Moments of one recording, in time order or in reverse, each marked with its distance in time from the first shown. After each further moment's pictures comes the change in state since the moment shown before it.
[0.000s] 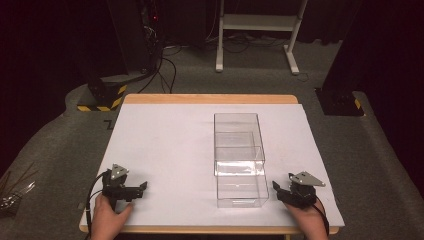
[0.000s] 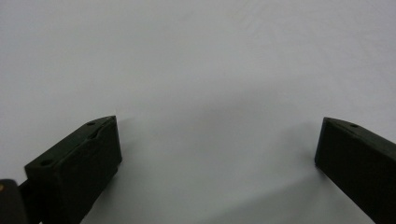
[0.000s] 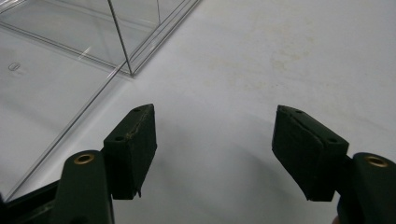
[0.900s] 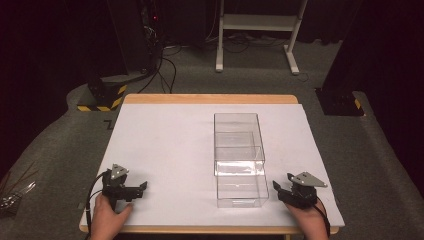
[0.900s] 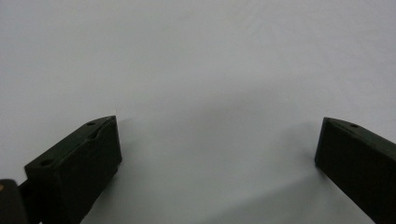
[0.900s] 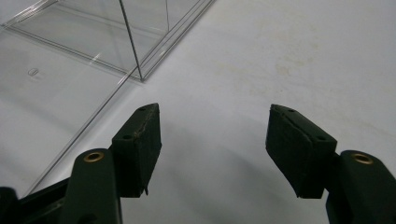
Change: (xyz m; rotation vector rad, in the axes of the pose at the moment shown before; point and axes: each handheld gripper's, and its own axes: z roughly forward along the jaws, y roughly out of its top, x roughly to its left) left arm 0.000 0.000 0.000 0.001 -0.001 -0.002; right arm 0.000 0.001 -0.004 -0.020 0.028 -0.003
